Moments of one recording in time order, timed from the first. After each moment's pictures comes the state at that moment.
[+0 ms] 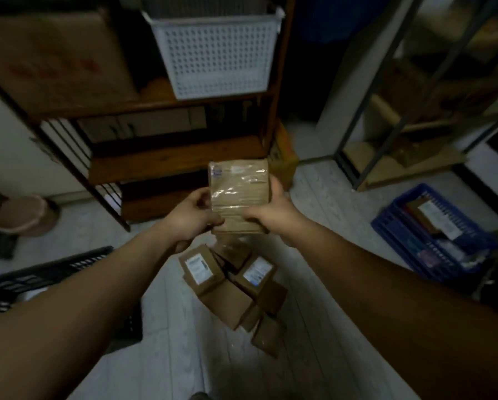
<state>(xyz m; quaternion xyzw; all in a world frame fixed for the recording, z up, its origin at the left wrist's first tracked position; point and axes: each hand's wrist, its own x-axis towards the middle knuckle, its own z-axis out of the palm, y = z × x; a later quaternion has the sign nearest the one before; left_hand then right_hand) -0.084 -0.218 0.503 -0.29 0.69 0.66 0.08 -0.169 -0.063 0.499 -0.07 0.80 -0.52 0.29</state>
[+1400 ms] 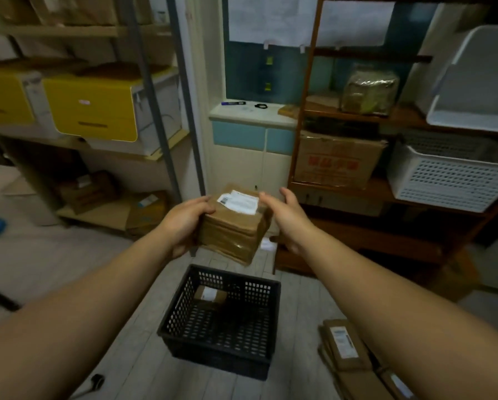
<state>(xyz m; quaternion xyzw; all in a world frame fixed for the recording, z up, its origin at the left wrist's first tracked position) 0.329 -0.557 0.674 -0.42 0.56 0.68 -0.22 0.167 -0.454 0.670 -0.23 0.69 -0.55 0.42</state>
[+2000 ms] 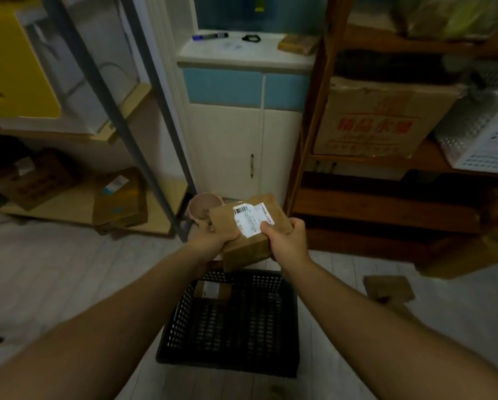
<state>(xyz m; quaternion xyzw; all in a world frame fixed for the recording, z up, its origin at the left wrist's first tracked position) 0.207 -0.750 0.496 -0.49 0.54 0.68 -0.03 0.098 -0.634 0.492 -0.02 0.72 -0.59 0.36</state>
